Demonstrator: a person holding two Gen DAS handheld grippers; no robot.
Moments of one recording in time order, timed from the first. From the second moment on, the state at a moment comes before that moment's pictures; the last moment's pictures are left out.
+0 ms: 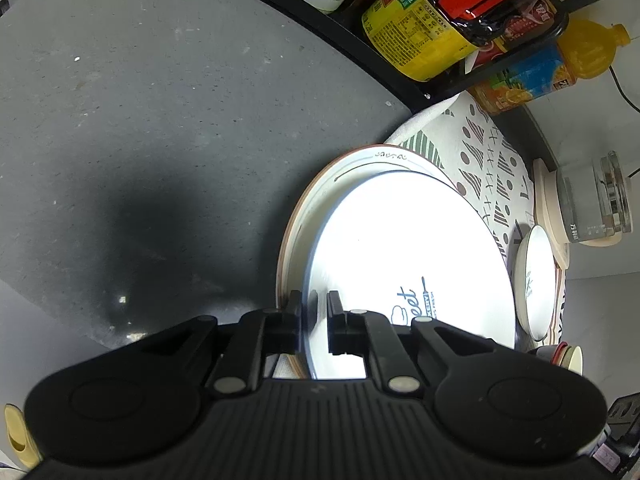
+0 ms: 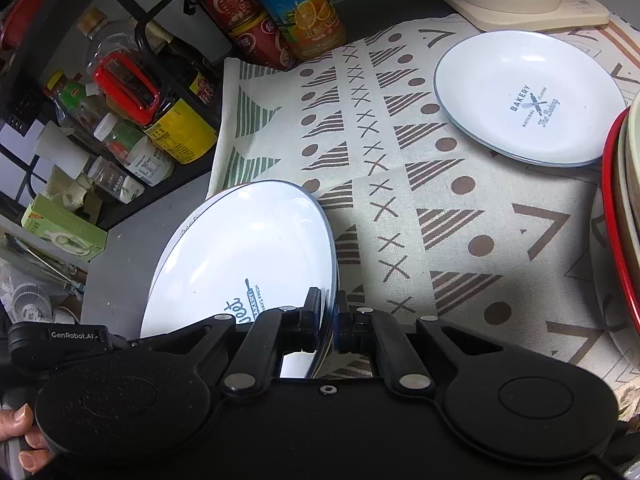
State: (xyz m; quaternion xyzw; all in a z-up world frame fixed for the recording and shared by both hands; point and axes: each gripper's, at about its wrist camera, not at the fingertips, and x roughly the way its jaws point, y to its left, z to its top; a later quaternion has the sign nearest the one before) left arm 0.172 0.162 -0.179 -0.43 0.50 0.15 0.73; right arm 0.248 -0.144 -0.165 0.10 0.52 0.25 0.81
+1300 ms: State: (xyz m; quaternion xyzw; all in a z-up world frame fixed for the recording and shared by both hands) left arm 0.176 0.170 -0.174 -0.39 0.48 0.17 0.76; right arm 0.265 -0.119 -0.173 0.05 0.53 0.24 0.81
